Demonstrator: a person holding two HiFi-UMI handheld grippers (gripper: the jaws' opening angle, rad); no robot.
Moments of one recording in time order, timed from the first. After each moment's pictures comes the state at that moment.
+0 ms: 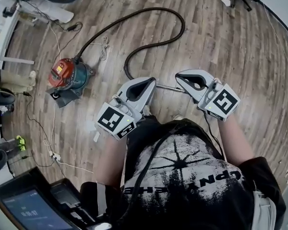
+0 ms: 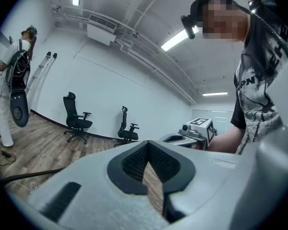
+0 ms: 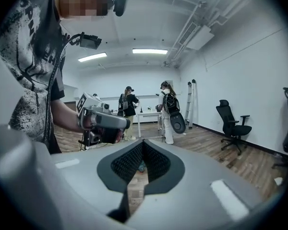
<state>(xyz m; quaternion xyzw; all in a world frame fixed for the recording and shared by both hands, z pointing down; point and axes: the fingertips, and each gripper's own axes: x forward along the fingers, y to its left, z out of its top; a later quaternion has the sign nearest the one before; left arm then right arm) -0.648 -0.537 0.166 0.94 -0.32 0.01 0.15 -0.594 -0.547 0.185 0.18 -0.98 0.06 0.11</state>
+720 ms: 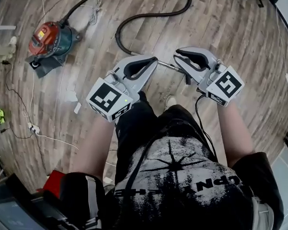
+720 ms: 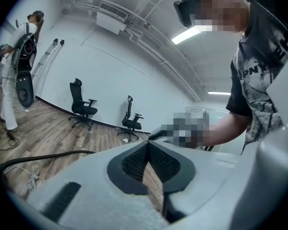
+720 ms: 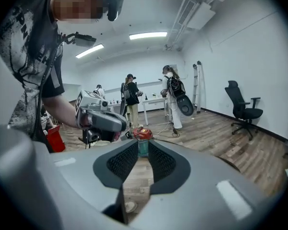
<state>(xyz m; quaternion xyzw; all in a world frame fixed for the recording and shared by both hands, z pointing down) -0.677 -0.558 0.256 0.93 -0.32 0.03 0.20 -0.636 -0.581 0.271 0.13 -0.97 0.11 0.17</state>
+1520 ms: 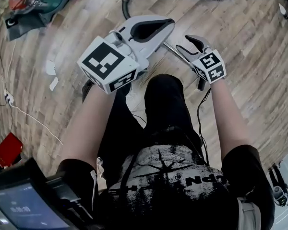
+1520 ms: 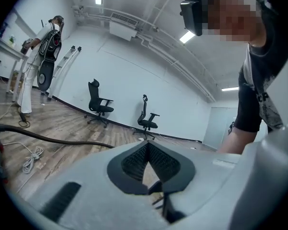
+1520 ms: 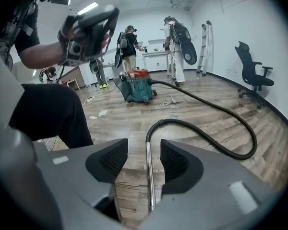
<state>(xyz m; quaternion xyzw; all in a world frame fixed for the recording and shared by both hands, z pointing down) -0.692 -0.590 0.538 0.90 -0.41 0.00 0.17 -0.625 -0.584 0.767 0.10 -0.92 0.11 0.36</state>
